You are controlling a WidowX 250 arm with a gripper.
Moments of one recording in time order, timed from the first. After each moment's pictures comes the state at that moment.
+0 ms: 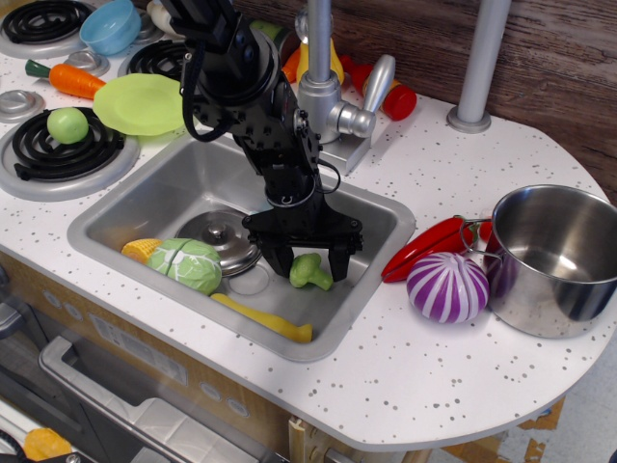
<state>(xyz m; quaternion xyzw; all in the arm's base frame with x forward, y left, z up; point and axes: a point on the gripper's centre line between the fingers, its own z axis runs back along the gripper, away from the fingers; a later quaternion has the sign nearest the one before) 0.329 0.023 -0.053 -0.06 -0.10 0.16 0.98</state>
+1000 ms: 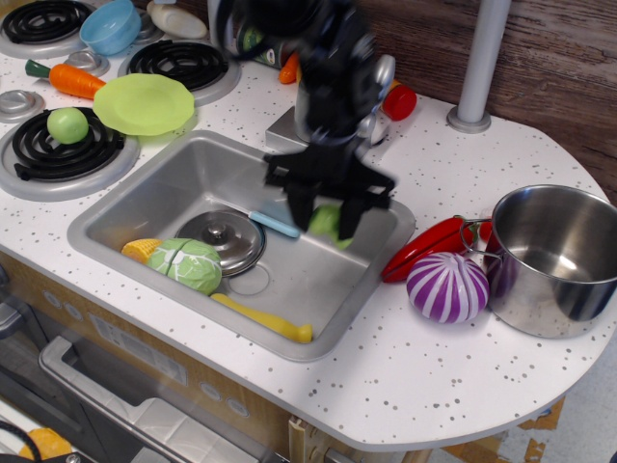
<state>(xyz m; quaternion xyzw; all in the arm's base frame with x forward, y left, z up) 0.329 -0.006 0.030 0.05 -0.05 0.13 0.99</state>
